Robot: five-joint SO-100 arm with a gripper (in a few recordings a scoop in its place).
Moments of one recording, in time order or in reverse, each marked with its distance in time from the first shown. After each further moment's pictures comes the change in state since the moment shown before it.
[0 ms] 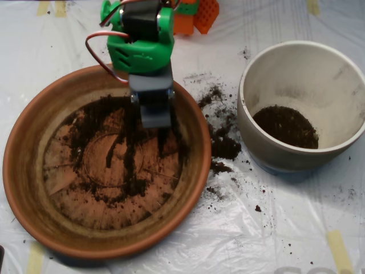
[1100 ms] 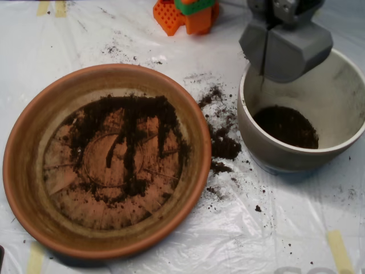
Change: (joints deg) arm -37.8 0.5 -39.9 19.2 5.5
